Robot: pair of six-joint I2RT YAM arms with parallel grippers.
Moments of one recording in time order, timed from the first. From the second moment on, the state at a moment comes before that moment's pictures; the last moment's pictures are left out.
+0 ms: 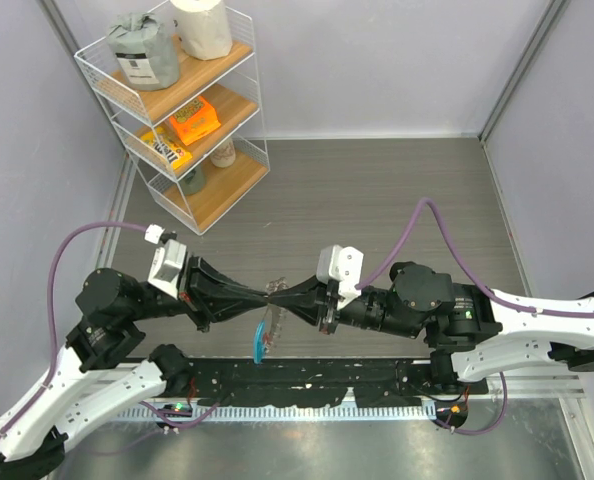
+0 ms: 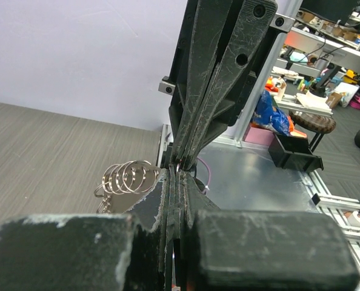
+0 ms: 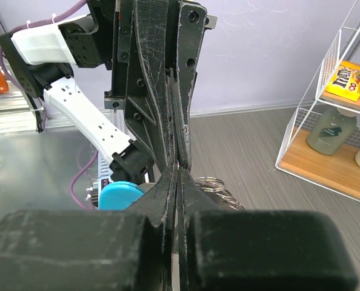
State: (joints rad) left arm -0.82 0.52 0.87 -0.07 0.66 -0.38; right arm 1.55 1.02 1.23 -0.15 0.20 -0.06
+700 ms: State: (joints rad) left arm -0.81 0.51 0.87 -0.18 0.54 -0.34; right arm 1.56 0.92 1.21 -0.10 0.19 -0.05
